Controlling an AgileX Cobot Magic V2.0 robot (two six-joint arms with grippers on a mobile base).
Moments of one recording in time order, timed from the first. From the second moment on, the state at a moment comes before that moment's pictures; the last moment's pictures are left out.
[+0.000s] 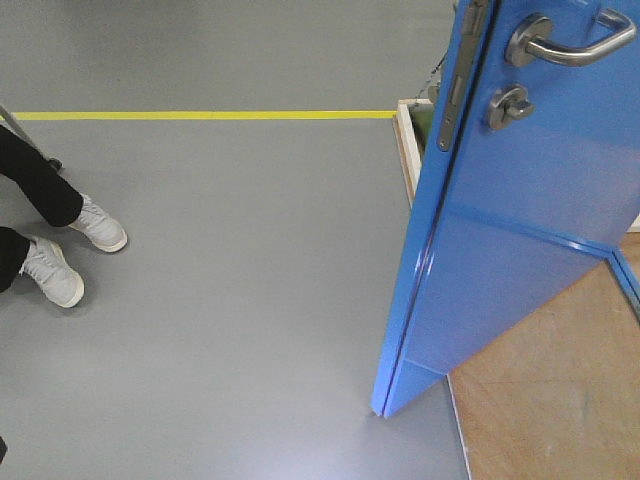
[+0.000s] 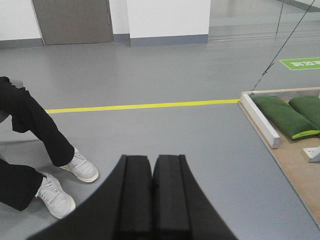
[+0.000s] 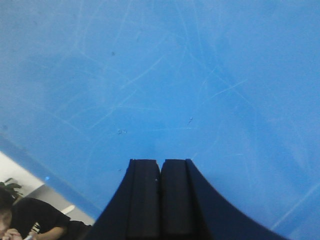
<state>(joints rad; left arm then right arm) 0.00 -0.01 0.03 0.07 0.28 -0.02 0.05 1.43 -1.59 0.49 0.36 0.22</state>
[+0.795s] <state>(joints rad) 0.00 -0.01 0.03 0.07 0.28 -0.02 0.05 1.43 -1.59 0.52 0.36 0.22</state>
